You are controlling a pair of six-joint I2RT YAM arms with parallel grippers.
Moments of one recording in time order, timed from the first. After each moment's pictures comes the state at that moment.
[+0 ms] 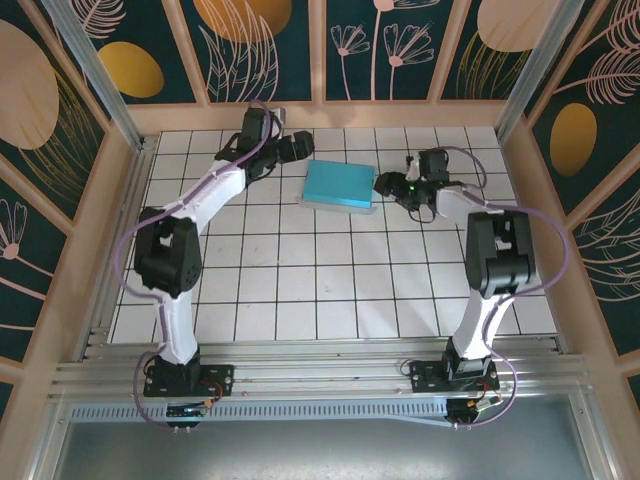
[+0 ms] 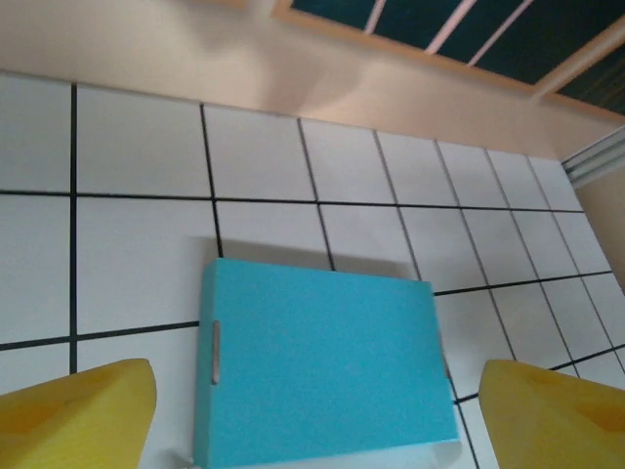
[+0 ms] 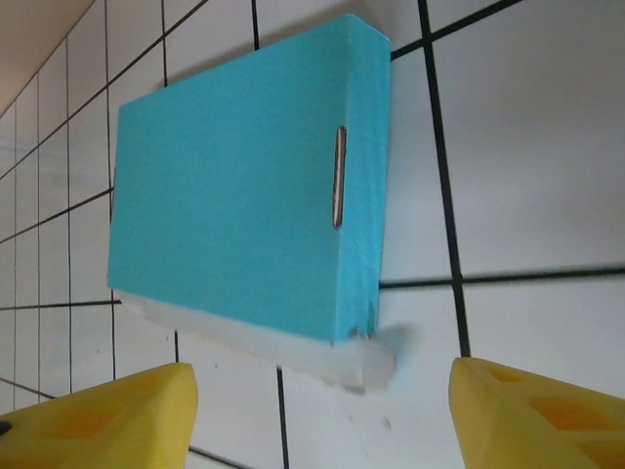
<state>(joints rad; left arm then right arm) -0.37 2.05 1.74 -0.26 0.20 -0.52 0.14 1.92 1.26 -0.17 -0.47 0.53</state>
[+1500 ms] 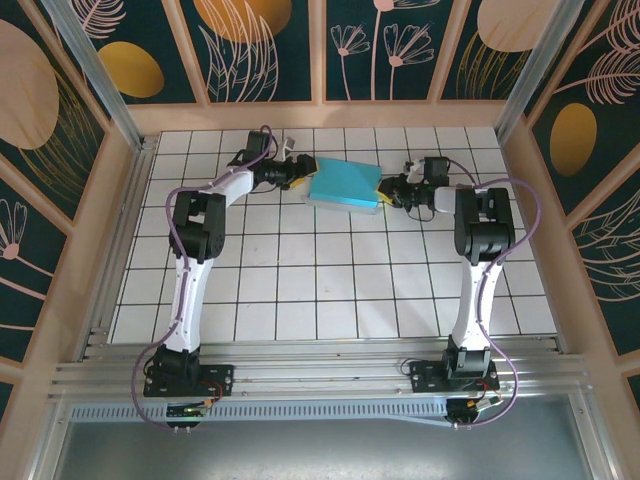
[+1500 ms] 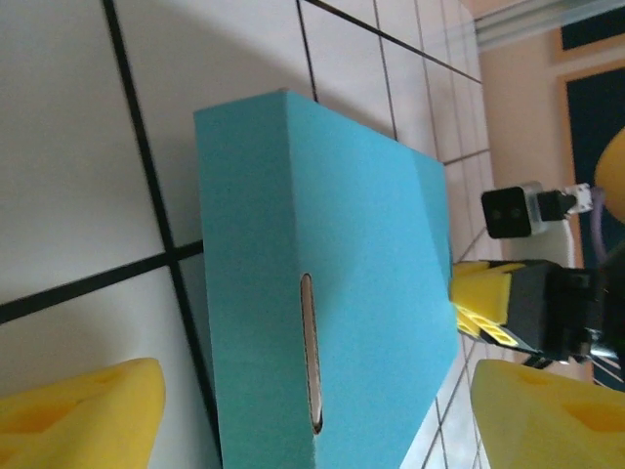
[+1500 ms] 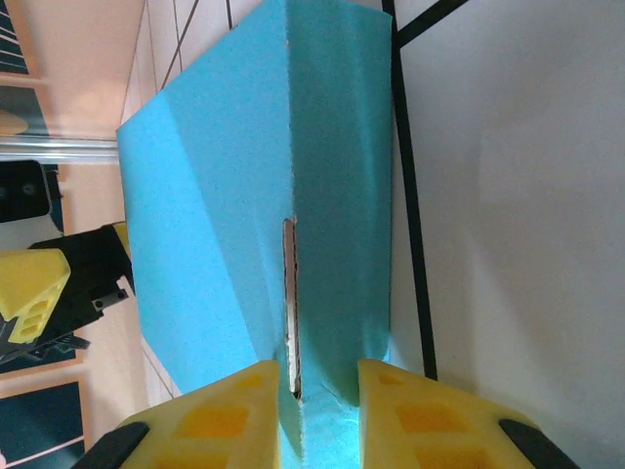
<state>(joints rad) -0.27 2.53 1.95 -0.12 0.85 -0.67 0.03 2.25 1.37 0.08 -0.86 0.69</state>
